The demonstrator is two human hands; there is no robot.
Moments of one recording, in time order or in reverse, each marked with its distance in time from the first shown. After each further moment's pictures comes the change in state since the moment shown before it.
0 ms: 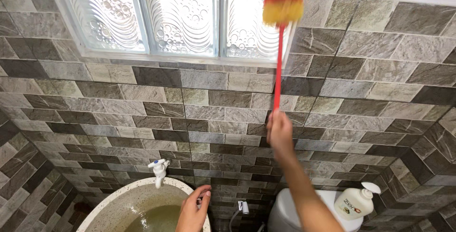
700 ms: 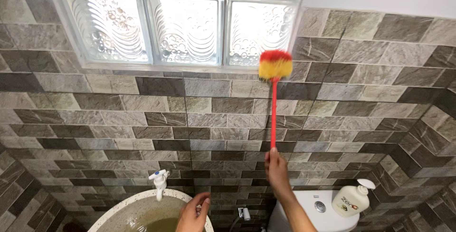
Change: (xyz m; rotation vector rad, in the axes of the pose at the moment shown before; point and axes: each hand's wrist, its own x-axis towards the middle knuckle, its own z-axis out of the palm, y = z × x) left_hand 0.043 -0.053 -0.026 0.107 -0.280 -0.211; right_hand -0.075 0.075 -0.012 -0.086 0.049 0.179
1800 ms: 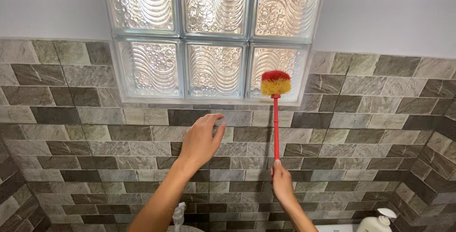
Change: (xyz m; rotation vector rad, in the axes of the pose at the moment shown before) left_hand -0.032 0.323 -0.176 0.401 0.484 1.025; right_hand 0.060 0.010 0.056 -0.167 0.087 -0.170
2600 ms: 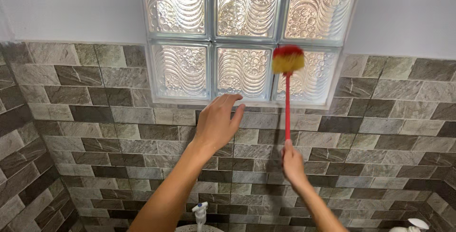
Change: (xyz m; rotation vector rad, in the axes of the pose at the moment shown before) left_hand 0.030 -0.004 -0.061 0.016 0.128 0.196; right_hand 0.009 -0.083 0.051 0.013 -0.067 -0.037
